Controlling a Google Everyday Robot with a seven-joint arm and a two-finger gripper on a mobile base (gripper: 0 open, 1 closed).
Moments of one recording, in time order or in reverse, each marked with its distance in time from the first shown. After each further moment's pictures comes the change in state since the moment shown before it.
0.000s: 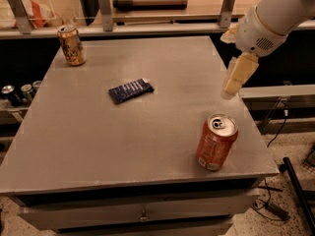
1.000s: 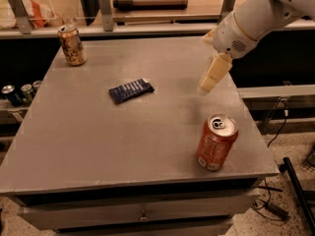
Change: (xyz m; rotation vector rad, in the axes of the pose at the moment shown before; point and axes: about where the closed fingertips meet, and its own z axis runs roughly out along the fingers) arm -0.042 -0.016 0.041 -0.052 -0.162 0.021
